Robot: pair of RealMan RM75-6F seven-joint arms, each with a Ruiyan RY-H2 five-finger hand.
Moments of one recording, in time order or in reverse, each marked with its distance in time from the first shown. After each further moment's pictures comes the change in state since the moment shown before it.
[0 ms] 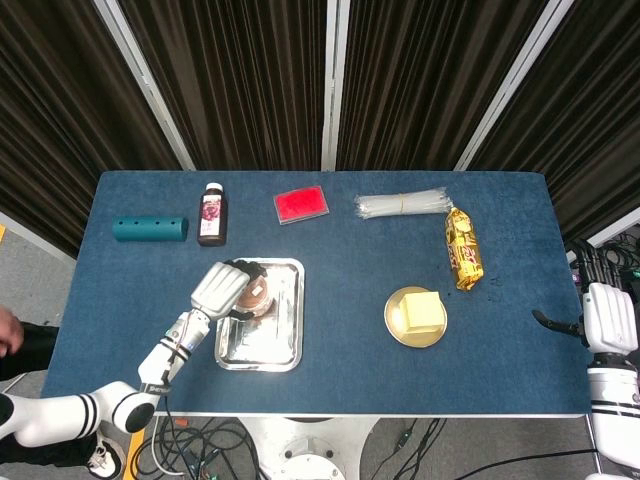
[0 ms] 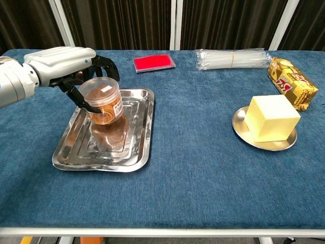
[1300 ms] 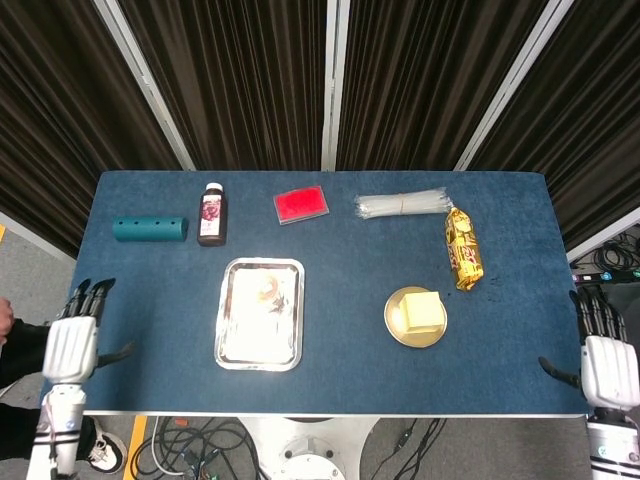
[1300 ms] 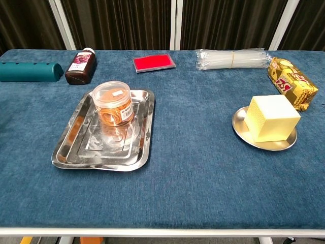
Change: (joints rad) left arm 0.562 0.215 0.119 -0.236 0.089 0.574 -0.058; right arm -0.162 -0.085 -0.160 0.028 -0.154 0.206 -0.161
